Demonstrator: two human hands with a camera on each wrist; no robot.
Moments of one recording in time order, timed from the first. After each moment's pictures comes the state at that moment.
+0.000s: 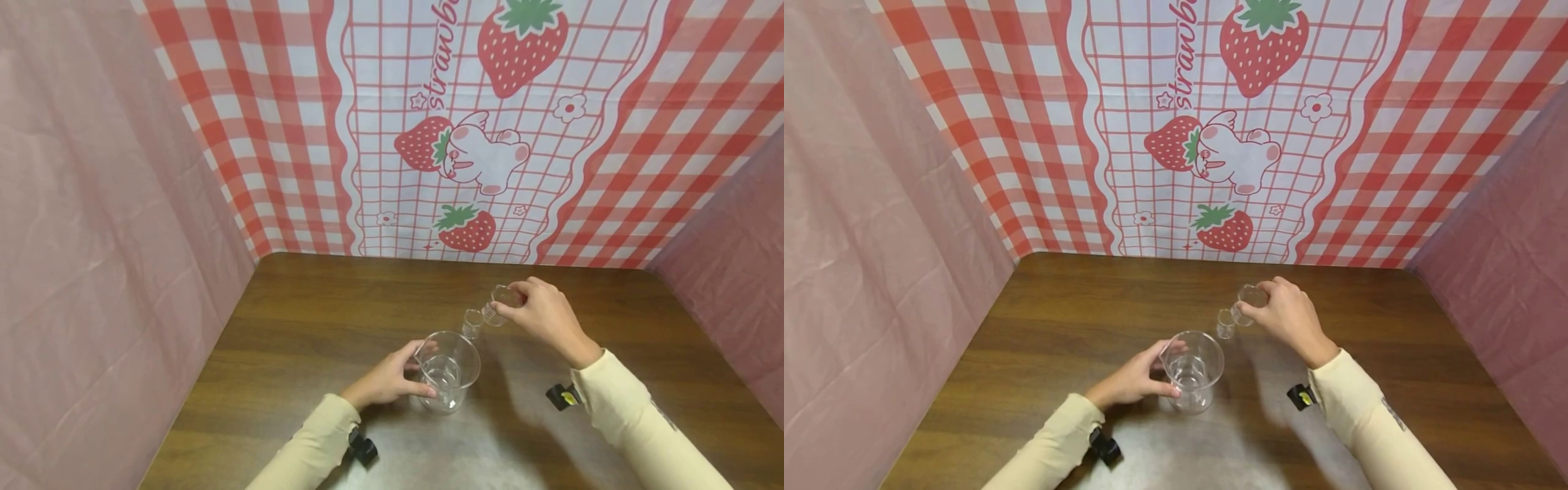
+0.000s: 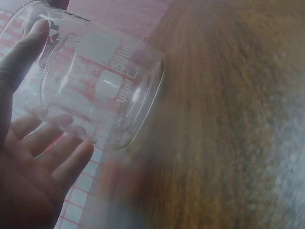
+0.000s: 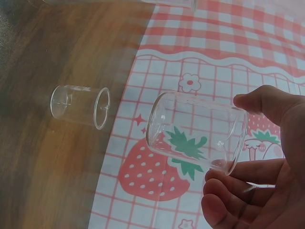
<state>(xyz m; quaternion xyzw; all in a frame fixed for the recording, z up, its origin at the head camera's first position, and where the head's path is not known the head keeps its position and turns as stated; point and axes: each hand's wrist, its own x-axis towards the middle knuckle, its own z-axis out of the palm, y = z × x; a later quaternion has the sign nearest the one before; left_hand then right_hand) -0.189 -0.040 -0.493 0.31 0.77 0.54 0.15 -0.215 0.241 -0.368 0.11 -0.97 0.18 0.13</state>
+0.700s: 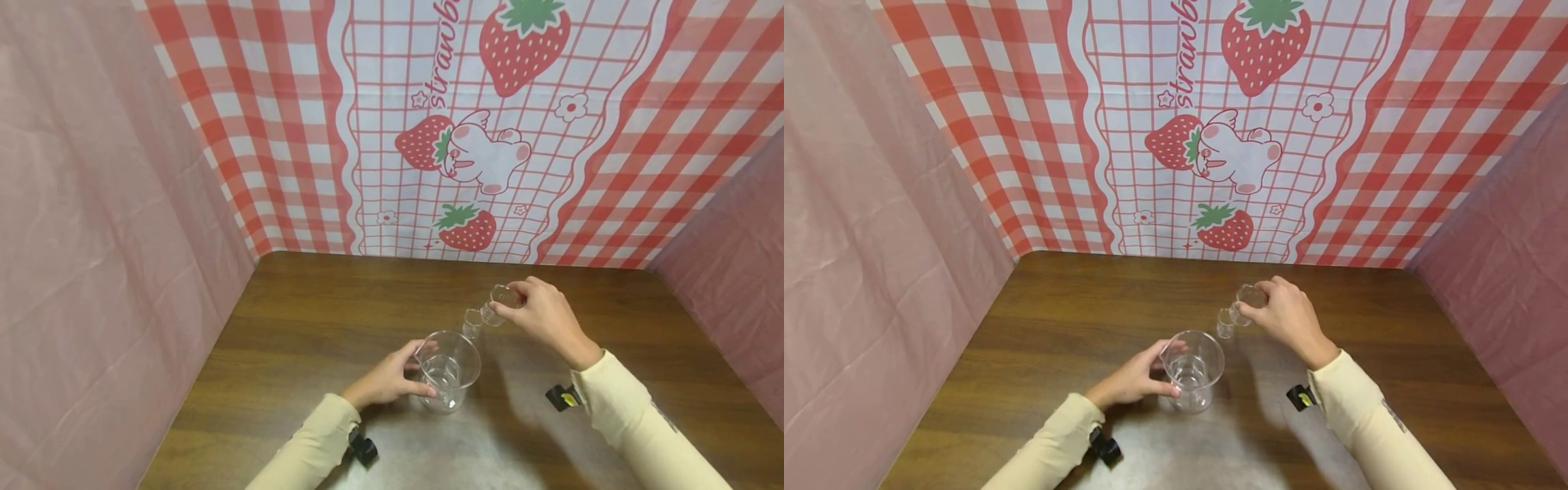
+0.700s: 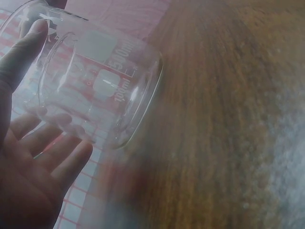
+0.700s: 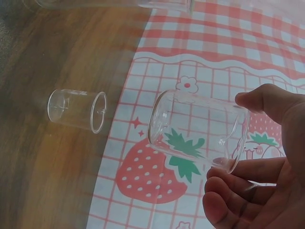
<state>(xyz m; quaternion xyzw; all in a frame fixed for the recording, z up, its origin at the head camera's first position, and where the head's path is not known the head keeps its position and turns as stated) -0.189 -0.041 -0.493 0.31 0.77 0.54 0.15 -0.215 0.238 -0.370 0.12 -0.96 0.19 0.15</state>
